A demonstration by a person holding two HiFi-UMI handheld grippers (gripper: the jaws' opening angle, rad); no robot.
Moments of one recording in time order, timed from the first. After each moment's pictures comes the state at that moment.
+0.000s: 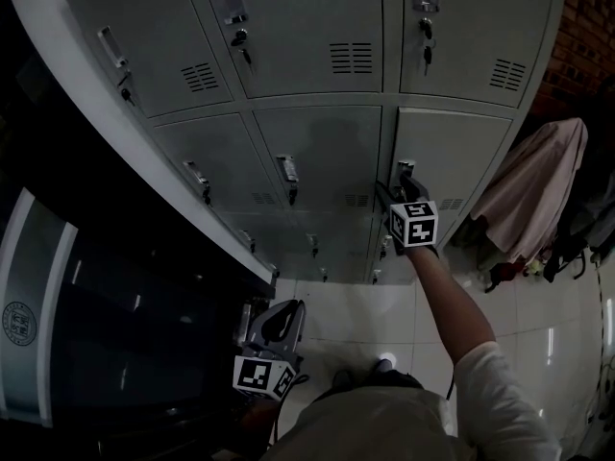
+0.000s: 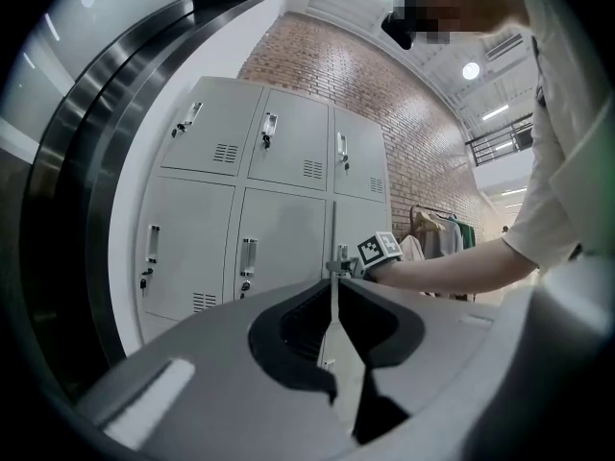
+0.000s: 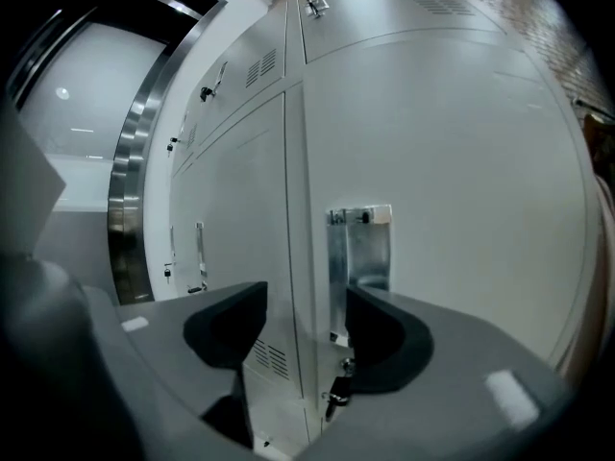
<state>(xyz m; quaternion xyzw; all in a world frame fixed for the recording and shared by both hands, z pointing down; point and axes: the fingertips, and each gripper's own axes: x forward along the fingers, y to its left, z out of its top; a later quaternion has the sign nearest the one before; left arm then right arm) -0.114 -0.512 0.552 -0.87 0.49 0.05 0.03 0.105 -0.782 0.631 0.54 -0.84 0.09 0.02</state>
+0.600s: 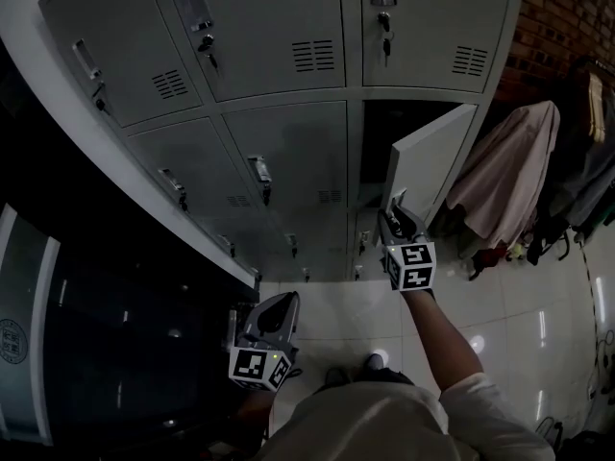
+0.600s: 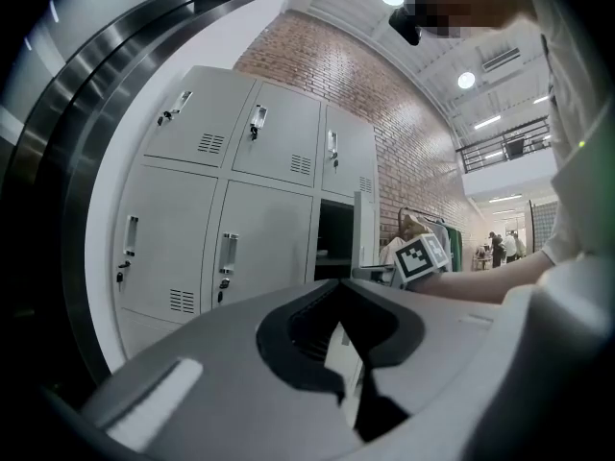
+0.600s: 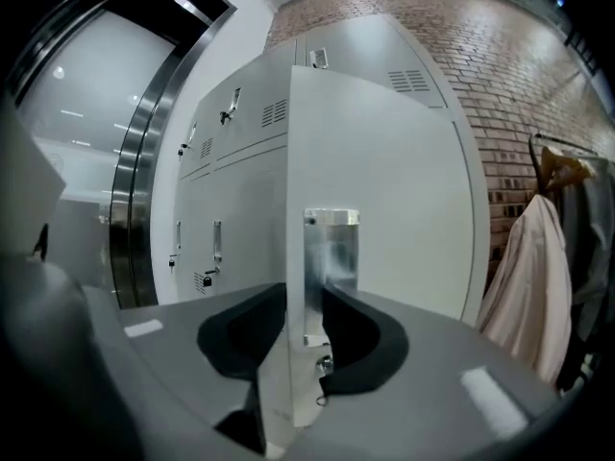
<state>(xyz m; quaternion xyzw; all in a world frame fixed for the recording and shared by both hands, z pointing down) -0.083 -0.516 0.555 -0.89 0.46 0.05 0.02 0.148 -0.669 0.622 0.59 -0.80 0.05 0.00</state>
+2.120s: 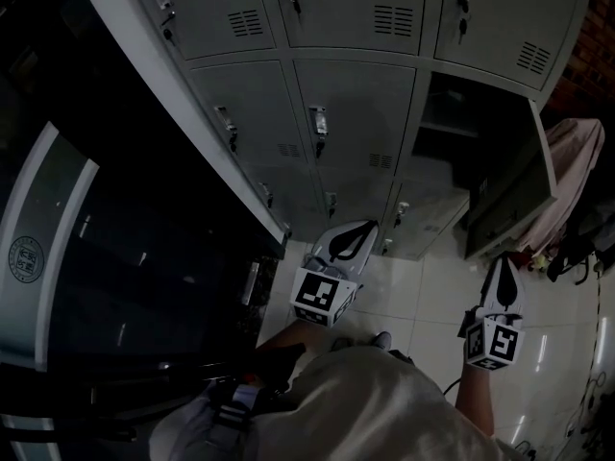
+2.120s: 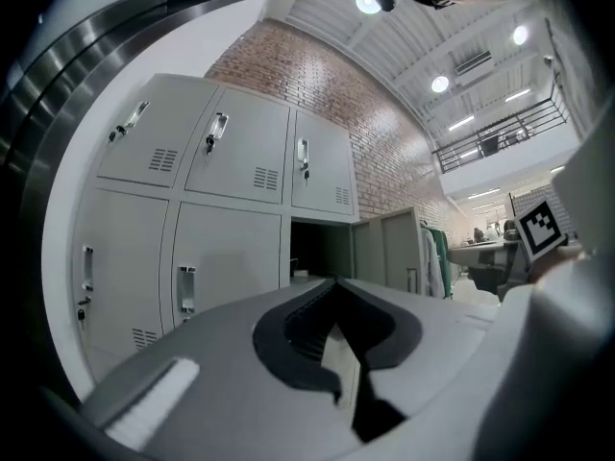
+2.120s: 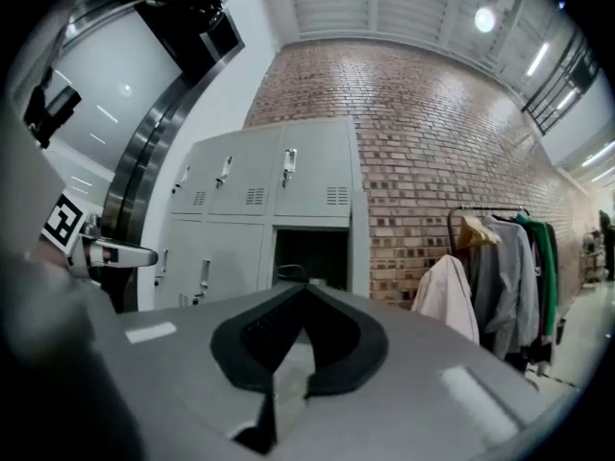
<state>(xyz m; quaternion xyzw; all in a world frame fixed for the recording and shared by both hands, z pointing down) -0.014 -0.527 0.514 -0.90 0.42 0.02 0.07 0.232 -0.455 0.501 0.69 -0.71 -0.06 -0.11</state>
